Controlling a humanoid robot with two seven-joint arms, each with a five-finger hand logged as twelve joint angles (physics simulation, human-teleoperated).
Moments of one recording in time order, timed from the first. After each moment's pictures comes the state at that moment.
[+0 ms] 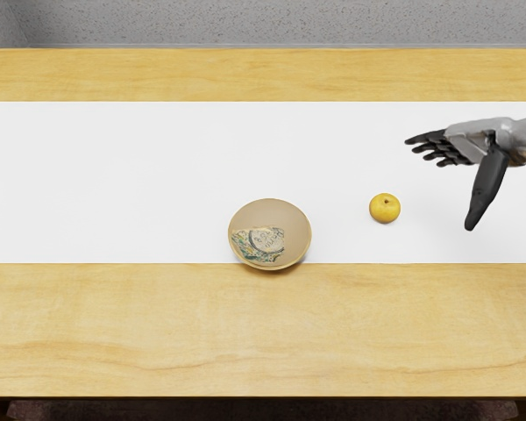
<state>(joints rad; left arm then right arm) -0.06 0.00 0.01 -0.14 -0.14 -0.05 0.14 1.07 -0.92 0.48 1.32 -0.59 0.61 -0.49</state>
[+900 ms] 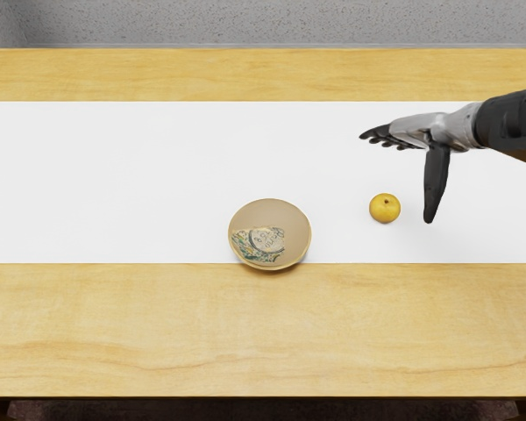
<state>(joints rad) -0.06 0.00 0.01 -0.14 -0.14 -0.05 0.14 1.13 -0.74 0.49 1.43 -0.85 0.53 -0.61</state>
